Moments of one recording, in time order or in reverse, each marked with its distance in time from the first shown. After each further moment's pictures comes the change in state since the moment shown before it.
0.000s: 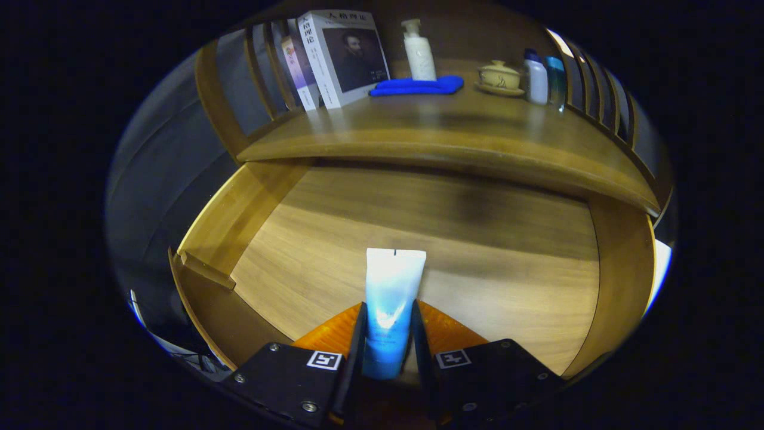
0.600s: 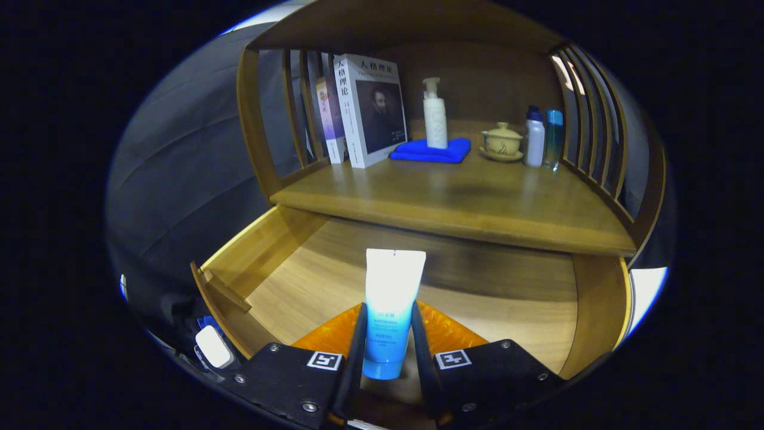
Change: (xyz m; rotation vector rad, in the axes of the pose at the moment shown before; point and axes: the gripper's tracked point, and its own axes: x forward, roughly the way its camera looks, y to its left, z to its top) arm -0.039 0.015 0.057 -0.066 -0.273 0.018
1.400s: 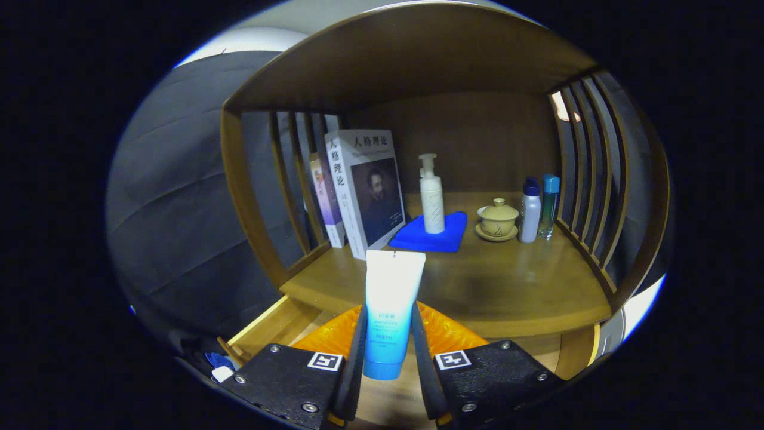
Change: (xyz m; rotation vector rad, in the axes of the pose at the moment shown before) arm 0.006 -0.007 0.131 0.072 -0.208 -0.045
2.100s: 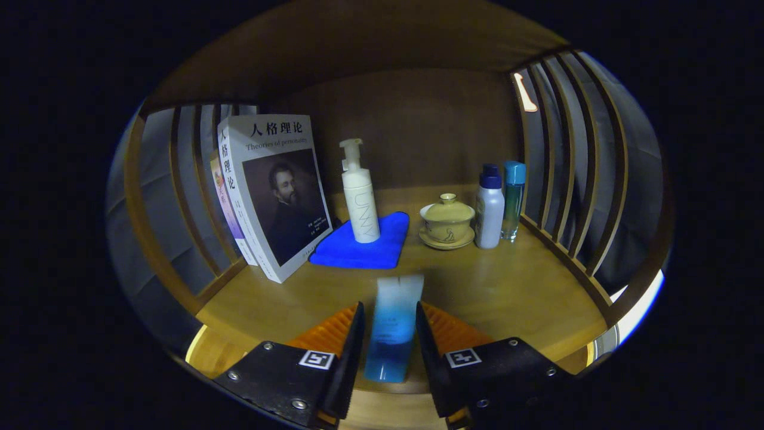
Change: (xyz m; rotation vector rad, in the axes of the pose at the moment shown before) arm 0.081 -0.078 -0.002 0.002 0.006 -0.261
